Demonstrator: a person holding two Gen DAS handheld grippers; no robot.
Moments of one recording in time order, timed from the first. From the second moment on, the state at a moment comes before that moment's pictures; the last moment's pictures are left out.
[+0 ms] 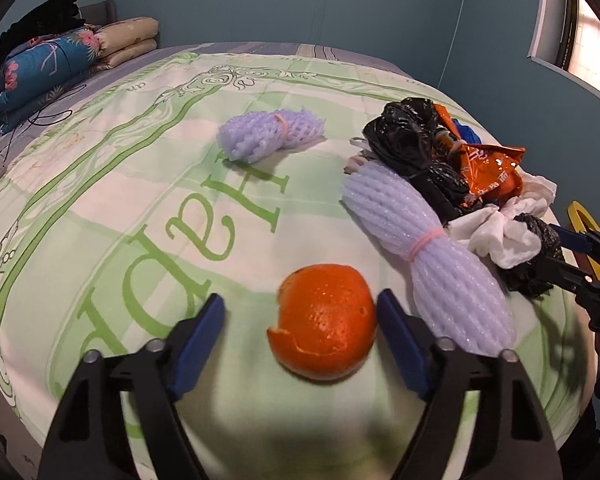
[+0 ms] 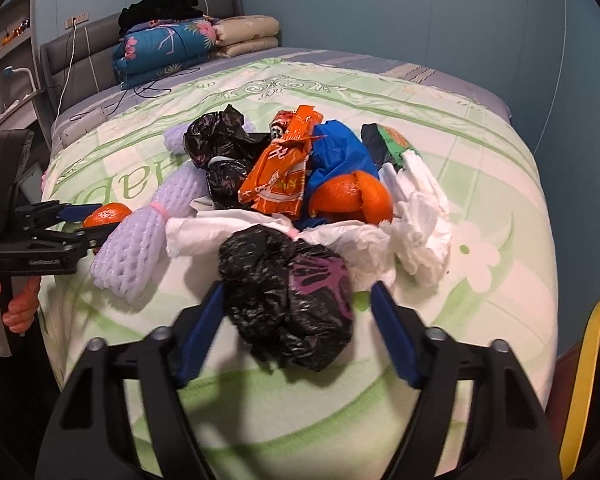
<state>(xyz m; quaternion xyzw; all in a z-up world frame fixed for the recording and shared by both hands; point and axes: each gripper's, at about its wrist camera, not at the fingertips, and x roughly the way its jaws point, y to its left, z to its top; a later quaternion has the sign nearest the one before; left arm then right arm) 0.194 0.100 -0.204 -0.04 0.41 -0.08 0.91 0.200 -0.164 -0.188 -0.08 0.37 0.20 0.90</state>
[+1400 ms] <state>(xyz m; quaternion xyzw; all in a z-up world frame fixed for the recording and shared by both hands) 0.172 -0.065 -0.061 0.00 0.28 -0.25 0.93 0.081 -0.341 -0.071 0.09 0.23 -0.01 0.97</state>
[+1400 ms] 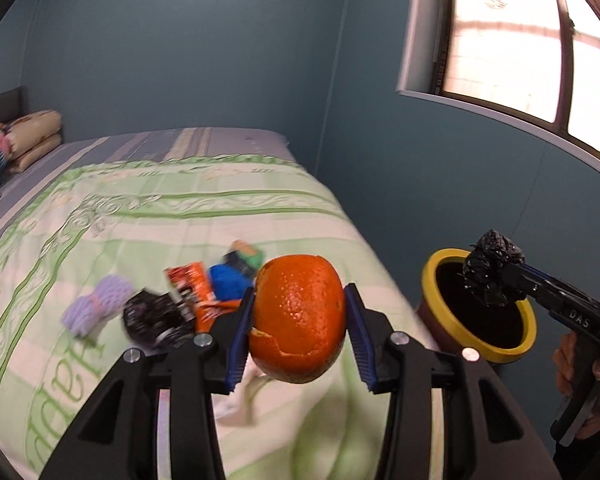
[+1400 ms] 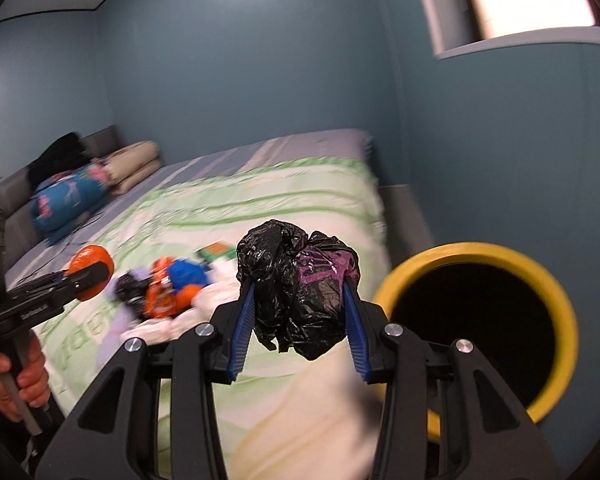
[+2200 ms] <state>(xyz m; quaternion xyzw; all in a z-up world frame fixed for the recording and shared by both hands) 0.195 -0.269 -0.066 0.02 0.29 -0.41 0.87 0.039 -0.440 -0.062 0.12 0.17 -0.19 0.96</state>
